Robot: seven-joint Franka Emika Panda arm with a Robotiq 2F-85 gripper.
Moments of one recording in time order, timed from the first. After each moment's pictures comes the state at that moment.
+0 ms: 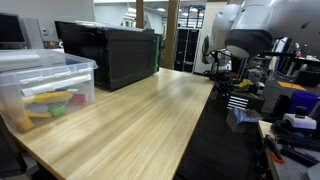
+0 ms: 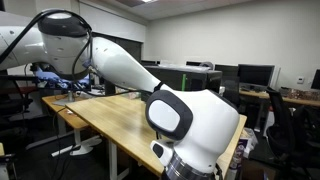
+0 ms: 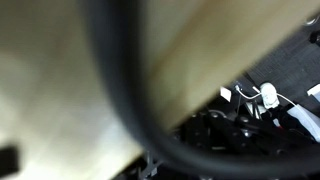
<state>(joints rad) -0.02 1.25 -1.18 -1.71 0.98 1.71 2.59</state>
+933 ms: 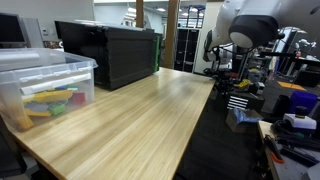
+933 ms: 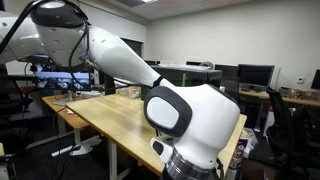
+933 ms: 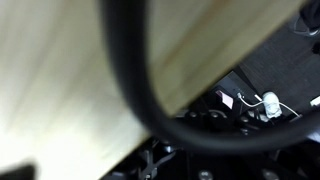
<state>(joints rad) -0.04 1.16 -1.13 -1.73 0.92 1.79 2.59</state>
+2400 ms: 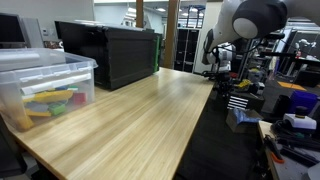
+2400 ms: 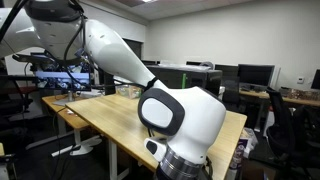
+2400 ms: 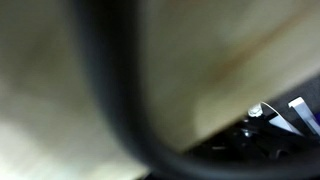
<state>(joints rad) -0.04 1.07 -1.04 -1.79 0.78 1.89 2.59</state>
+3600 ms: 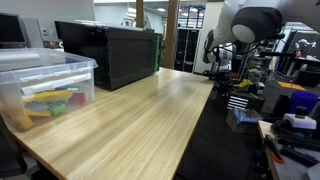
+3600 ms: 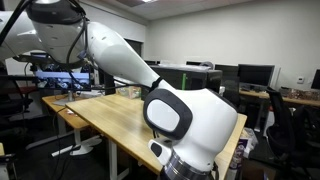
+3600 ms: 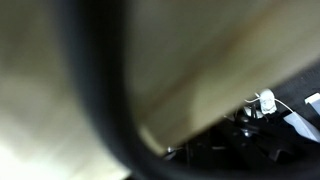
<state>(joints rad) -0.07 1.11 -1.06 -1.73 0.84 1.81 2.59</state>
